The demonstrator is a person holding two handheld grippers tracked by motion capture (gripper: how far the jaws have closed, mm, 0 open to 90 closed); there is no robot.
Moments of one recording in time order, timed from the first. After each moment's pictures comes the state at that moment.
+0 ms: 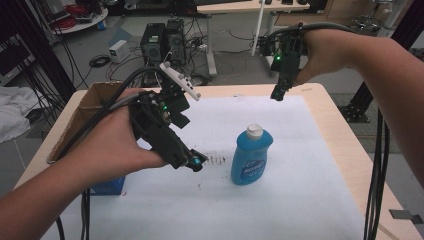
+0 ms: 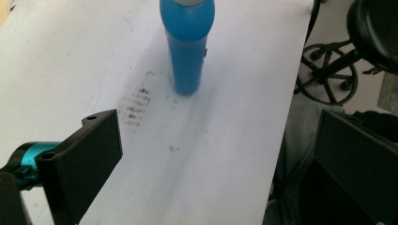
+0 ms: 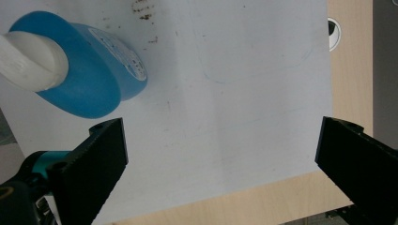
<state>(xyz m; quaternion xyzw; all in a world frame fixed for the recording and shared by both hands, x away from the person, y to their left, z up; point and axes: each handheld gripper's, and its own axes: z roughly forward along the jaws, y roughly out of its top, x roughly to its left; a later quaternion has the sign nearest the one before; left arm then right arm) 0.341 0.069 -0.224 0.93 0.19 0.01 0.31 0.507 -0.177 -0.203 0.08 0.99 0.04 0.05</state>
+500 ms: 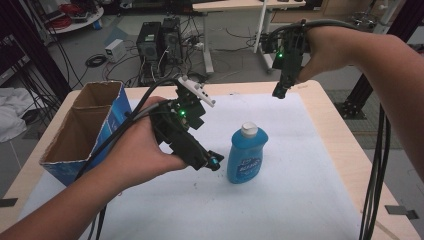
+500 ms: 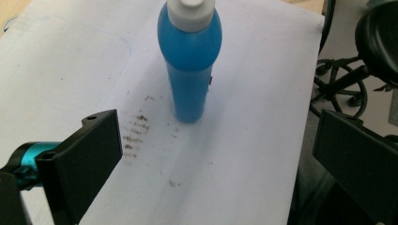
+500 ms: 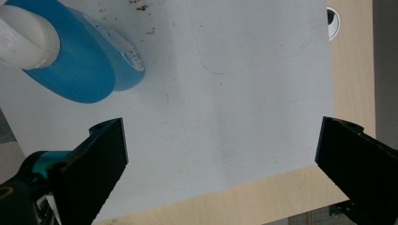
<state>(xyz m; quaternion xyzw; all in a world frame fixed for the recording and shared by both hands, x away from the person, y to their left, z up) 0.354 0.037 -0.253 0.92 0.20 0.03 0.34 0.507 -0.193 -0.204 0.09 0.99 0.04 0.05</state>
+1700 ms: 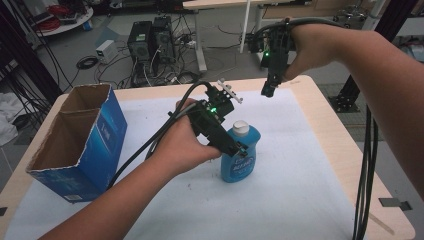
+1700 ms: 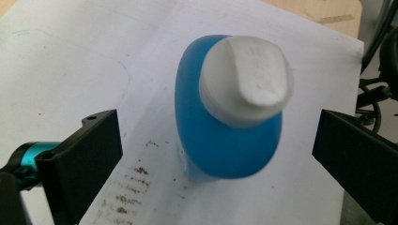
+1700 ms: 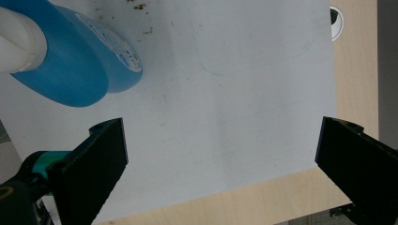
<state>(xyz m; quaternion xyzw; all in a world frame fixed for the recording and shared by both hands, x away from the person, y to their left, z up) 0.400 -0.029 -0.296 0.92 0.21 0.02 0.33 0.512 -0.190 -0.211 0.09 0.99 0.04 0.05</state>
